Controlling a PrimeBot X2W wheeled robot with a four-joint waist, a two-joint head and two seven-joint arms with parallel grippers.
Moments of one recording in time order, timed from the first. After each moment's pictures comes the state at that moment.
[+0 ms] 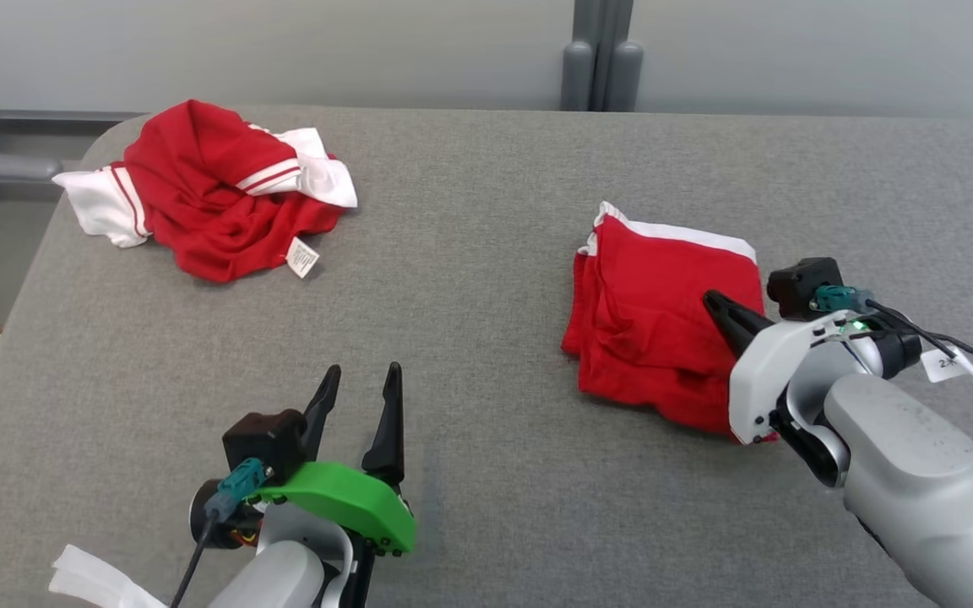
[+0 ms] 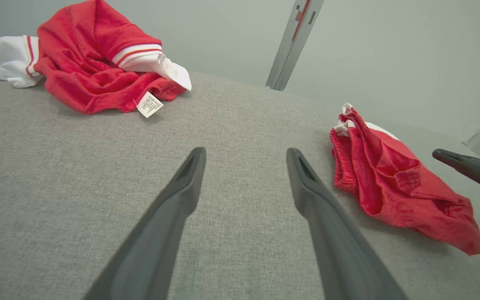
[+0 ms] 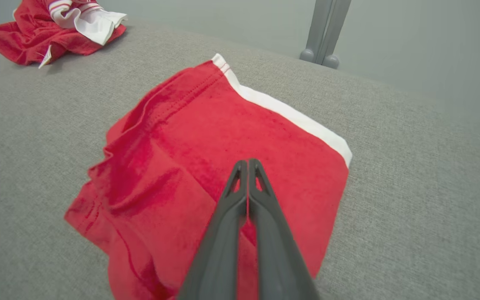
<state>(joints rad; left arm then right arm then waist) -0.29 0.25 -0.70 0.26 -0.80 0.27 -0.26 -0.67 -0.37 0.76 0.79 0.67 0.13 -0.12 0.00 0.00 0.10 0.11</state>
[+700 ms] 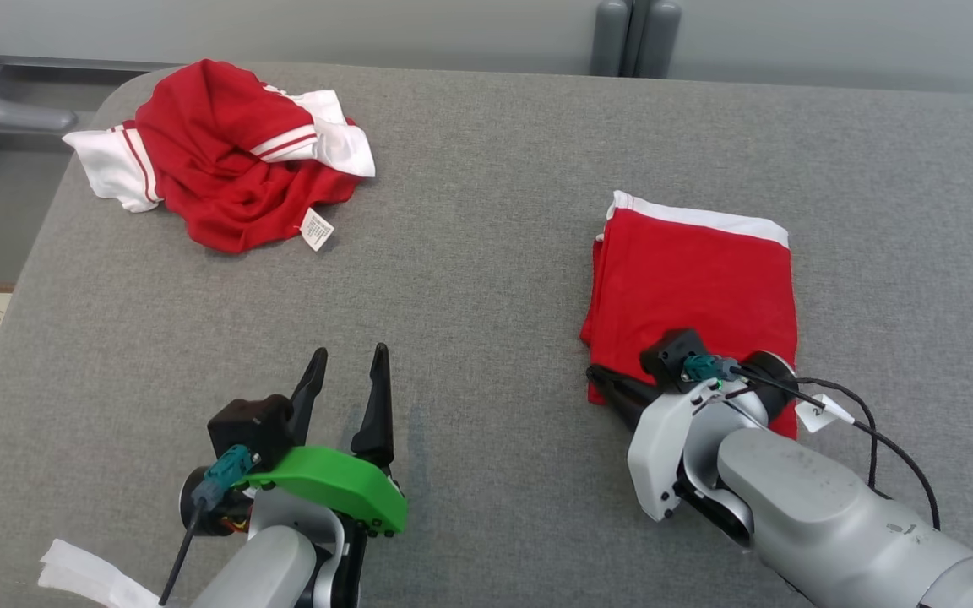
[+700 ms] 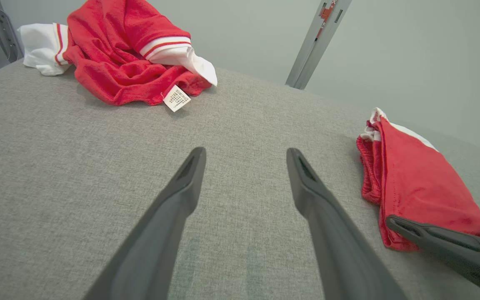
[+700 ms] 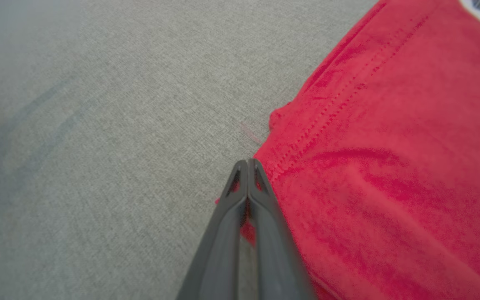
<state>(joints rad) -0.30 0.23 -0.65 0.28 -0.78 0.26 -0.26 -0.71 -0.25 1.09 0.84 0.74 0.13 -0.19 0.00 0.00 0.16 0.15</state>
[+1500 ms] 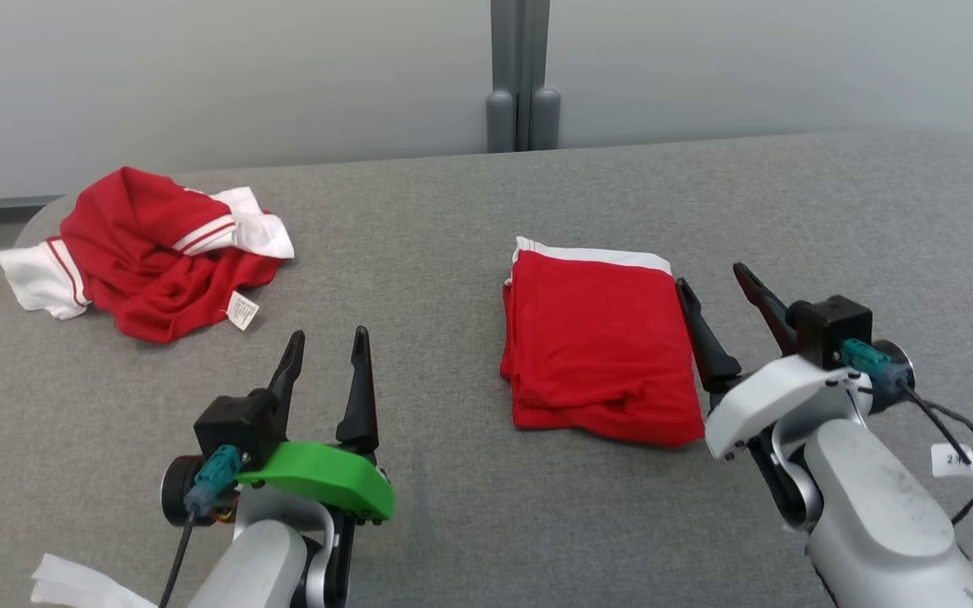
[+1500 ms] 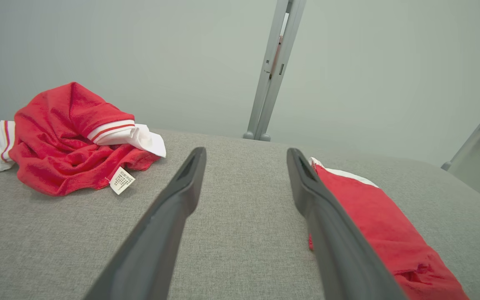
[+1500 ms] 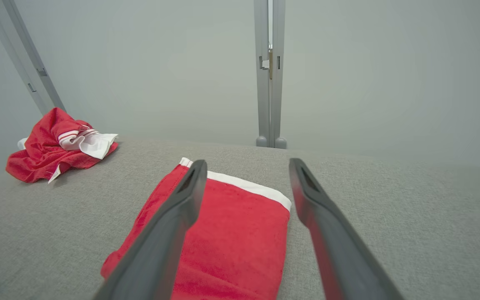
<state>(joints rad) -0.28 0.16 -0.50 0.30 -0.60 0.20 -0.26 -0.45 -0.19 0.32 0.58 0.34 0.13 -0.26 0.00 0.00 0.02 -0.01</state>
